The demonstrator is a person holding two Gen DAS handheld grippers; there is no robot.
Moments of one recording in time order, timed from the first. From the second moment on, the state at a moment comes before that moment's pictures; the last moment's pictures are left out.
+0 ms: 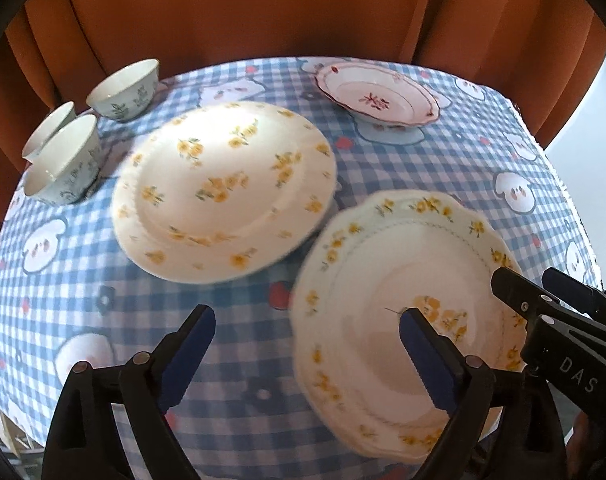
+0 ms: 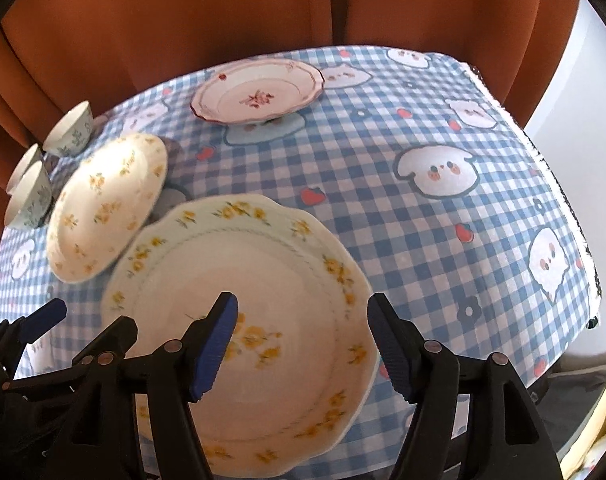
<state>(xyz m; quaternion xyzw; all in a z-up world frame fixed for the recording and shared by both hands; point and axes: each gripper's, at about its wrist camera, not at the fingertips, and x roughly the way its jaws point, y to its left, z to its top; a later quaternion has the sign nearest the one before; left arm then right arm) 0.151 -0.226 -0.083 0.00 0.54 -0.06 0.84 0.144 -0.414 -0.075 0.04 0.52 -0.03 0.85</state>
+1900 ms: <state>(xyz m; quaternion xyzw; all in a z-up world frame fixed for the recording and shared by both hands) 0.290 -0.088 -0.141 -0.02 0.57 0.01 0.82 0.301 -0.261 -0.133 0.03 0.55 0.03 0.84</state>
